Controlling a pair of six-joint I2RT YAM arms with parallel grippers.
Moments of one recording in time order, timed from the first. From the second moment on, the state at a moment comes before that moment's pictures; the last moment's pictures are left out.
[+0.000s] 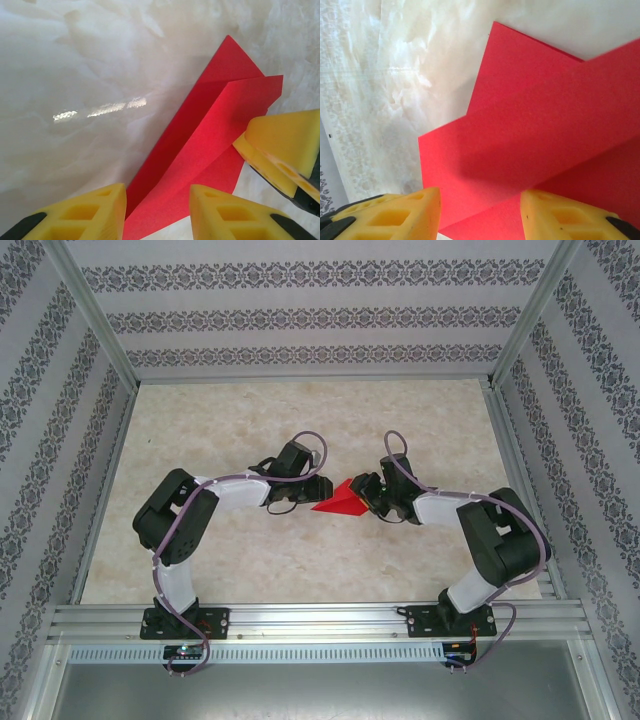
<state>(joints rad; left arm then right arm) -0.64 1.87 1.05 -0.07 0.33 -0.71 0.41 1.62 0.63 0.17 -0.29 1.10</state>
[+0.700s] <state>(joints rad) -0.55 1.78 0.93 -0.05 0.28 -0.77 0.42 1.71 0.63 0.41 -0.29 1.18</state>
